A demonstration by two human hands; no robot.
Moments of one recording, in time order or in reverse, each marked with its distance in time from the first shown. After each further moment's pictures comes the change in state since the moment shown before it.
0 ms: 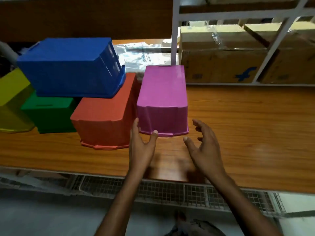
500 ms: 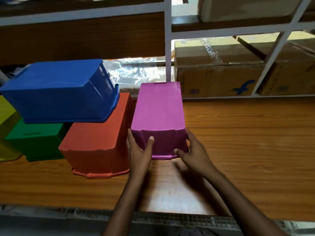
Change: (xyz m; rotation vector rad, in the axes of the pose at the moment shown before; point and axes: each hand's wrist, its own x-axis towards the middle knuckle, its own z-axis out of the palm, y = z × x) left_hand 0.068 0.001 0.031 0.040 -0.011 -0.121; right_hand 0.077 0.025 0.028 0.056 -0.267 0.189
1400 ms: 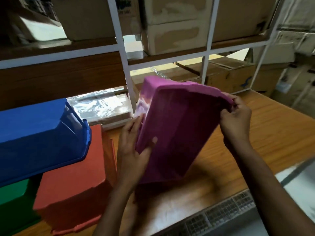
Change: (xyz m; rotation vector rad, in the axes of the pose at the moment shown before) left_hand 0.000 0.087 -0.051 -0.096 -0.313 0.838; right_hand -0.044 -0.100 -0.126 0.377 1.012 -0.053
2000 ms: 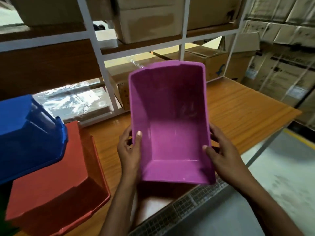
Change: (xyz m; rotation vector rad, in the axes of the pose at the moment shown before) left_hand -0.019 -0.033 0.065 -0.442 0.074 -0.406; right_hand -0.111 0.016 -0.086 -0.347 -0.436 0.061
